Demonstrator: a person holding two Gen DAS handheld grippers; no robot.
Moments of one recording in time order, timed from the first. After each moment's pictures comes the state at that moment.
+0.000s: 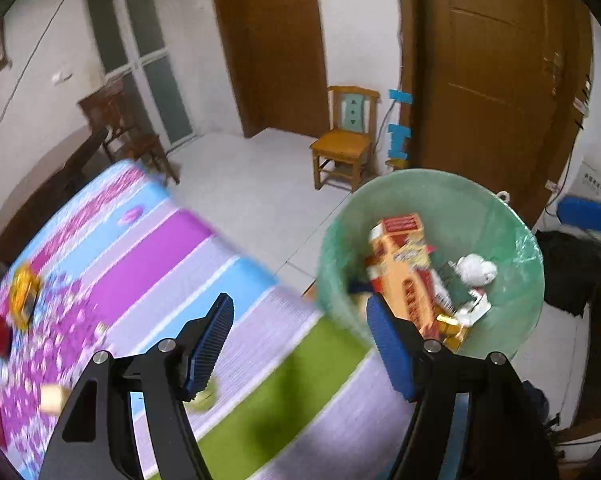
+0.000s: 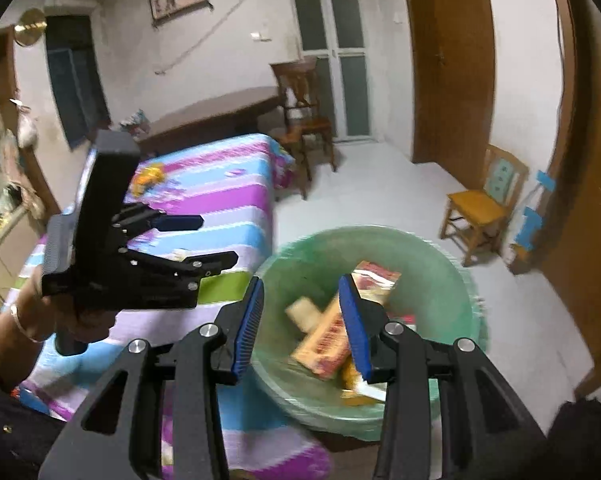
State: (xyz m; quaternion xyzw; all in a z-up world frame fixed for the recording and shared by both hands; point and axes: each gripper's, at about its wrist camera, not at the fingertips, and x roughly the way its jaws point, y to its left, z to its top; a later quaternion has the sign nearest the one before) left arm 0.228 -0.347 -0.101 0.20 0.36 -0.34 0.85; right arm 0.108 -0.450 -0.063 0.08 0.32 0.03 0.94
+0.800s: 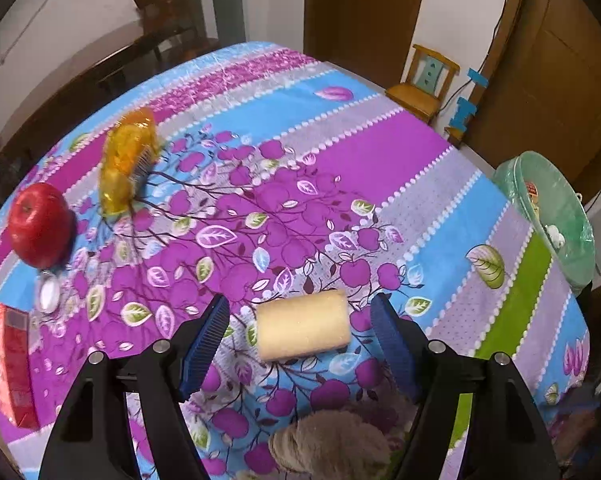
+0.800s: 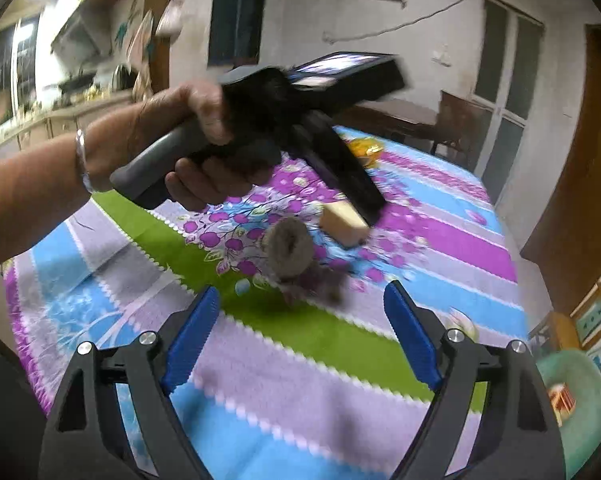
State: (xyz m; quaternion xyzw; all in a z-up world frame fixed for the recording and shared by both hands) left arm 0.373 -0.115 -0.110 0.16 0.49 -0.27 0.81; right arm 0.196 -0.147 -0.089 -0.12 0.32 0.23 0.91
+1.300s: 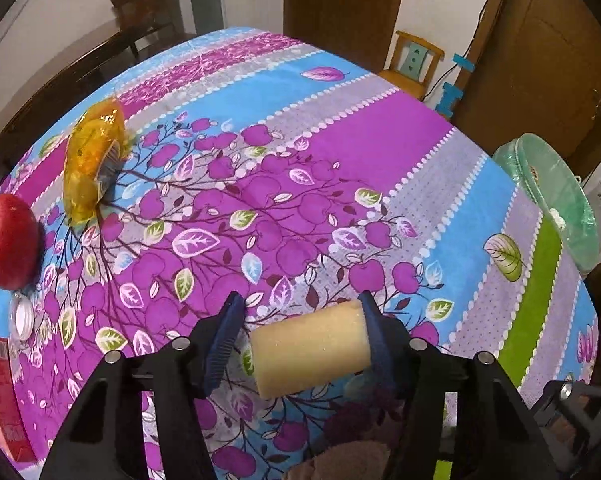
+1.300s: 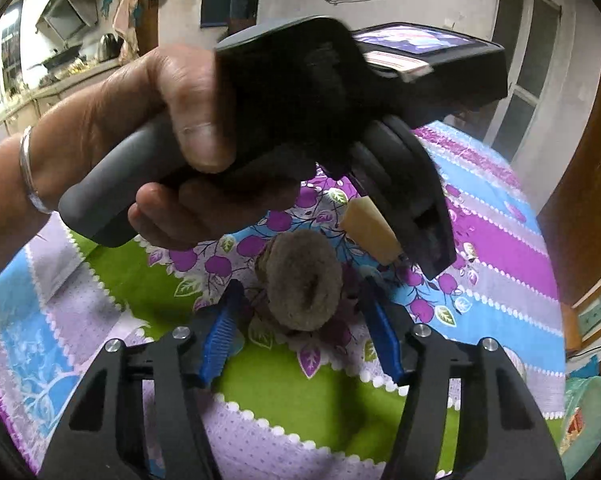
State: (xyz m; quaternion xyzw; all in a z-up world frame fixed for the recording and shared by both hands) left arm 0.394 -0.124 -0.135 0.17 0.50 -0.30 0.79; right arm 0.252 -0.104 -0.109 -0.15 0.36 0.19 0.90
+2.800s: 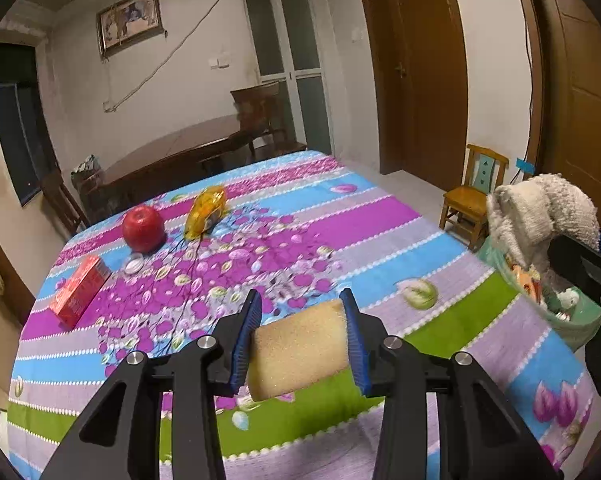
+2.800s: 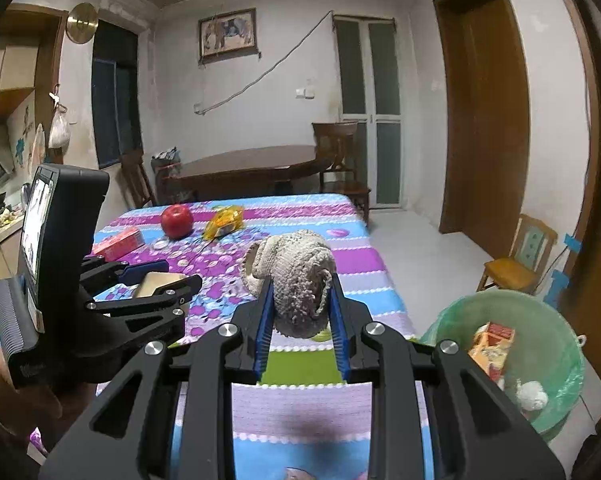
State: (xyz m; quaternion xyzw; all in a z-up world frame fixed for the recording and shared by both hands) left arm 0.189 -0.149 -0.058 0.12 0.29 -0.12 0.94; right arm 0.116 -0.288 -0.027 0.04 0.19 0.02 0.98
